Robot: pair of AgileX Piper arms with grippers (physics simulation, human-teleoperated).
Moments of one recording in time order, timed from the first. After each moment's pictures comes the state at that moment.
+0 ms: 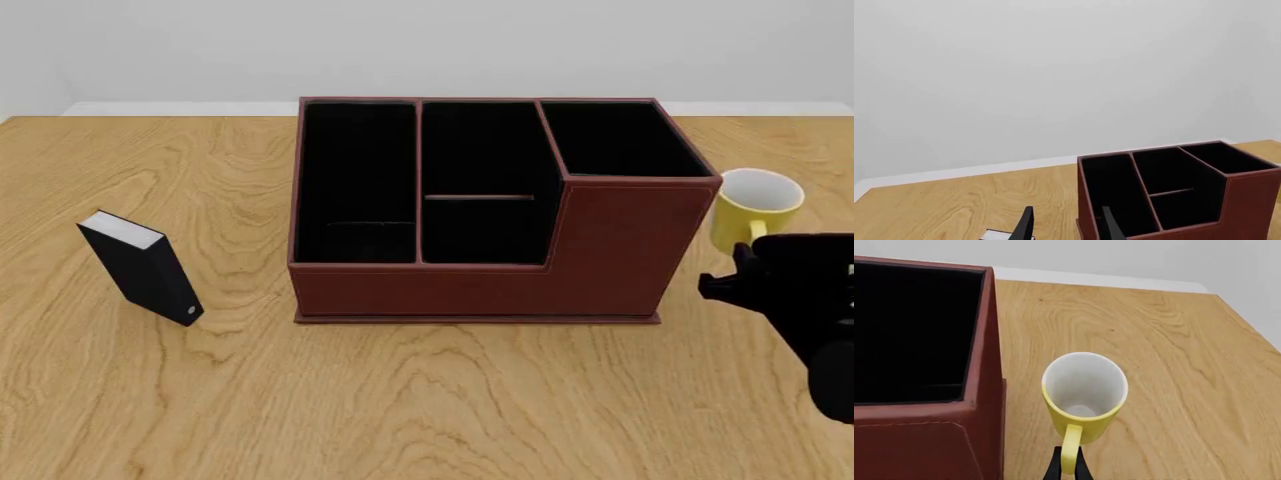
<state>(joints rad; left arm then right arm) -0.20 0.14 -0.38 0.08 0.03 -0.20 1.55 -0.33 -0.85 -0.16</state>
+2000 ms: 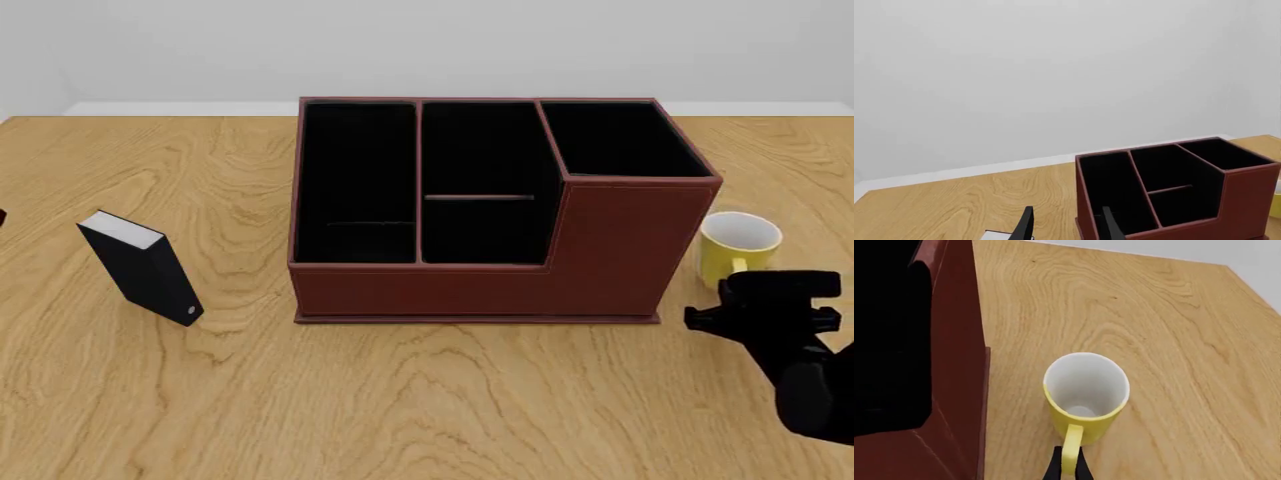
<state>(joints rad) -0.22 0.15 -0.38 0.09 0.05 -0.23 1.87 -0.35 -1.08 -0.20</state>
